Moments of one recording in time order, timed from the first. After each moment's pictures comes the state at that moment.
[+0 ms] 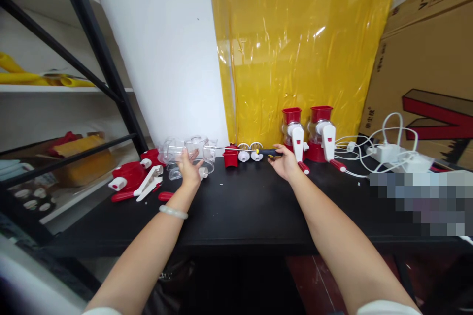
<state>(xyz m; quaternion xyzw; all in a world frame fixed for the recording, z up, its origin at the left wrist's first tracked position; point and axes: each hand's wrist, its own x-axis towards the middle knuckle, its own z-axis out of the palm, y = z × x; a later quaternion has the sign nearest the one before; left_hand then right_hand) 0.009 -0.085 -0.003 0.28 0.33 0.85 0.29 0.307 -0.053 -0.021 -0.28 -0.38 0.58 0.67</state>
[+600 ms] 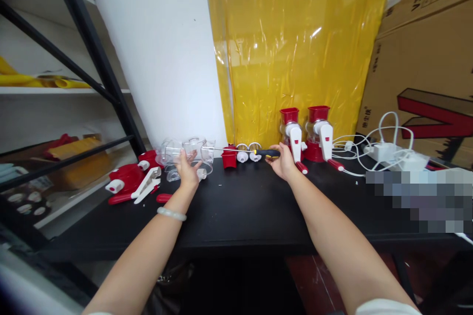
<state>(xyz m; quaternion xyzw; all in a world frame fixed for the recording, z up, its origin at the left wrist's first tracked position) 0.010 -0.086 -0.002 0.28 0.34 0.85 0.29 0.305 -0.051 -0.022 -0.27 -0.38 0.58 0.67</state>
